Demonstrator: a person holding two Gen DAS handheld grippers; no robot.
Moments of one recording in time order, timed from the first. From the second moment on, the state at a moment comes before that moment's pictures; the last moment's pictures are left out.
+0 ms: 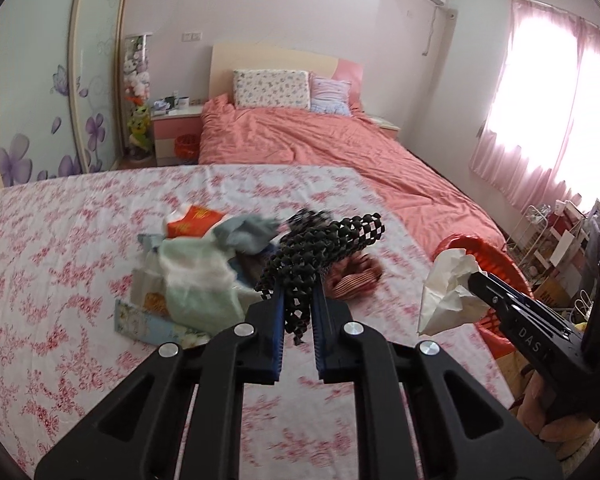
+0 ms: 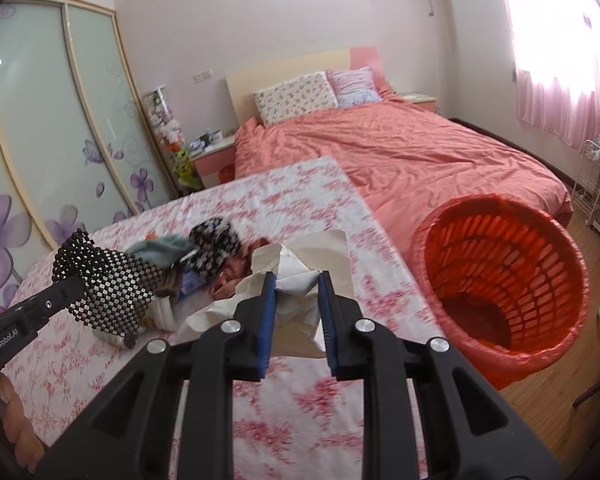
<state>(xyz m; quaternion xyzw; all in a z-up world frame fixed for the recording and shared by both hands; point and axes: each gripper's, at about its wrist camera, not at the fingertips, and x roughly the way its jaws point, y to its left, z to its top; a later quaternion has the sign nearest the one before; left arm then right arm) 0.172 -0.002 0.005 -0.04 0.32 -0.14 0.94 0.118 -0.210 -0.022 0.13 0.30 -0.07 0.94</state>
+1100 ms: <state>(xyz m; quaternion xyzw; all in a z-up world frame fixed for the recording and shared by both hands) 0.212 -0.240 -0.012 0.02 0.36 -0.34 0.87 0.073 -0.413 -0.029 0.20 0.23 -0.26 0.92</state>
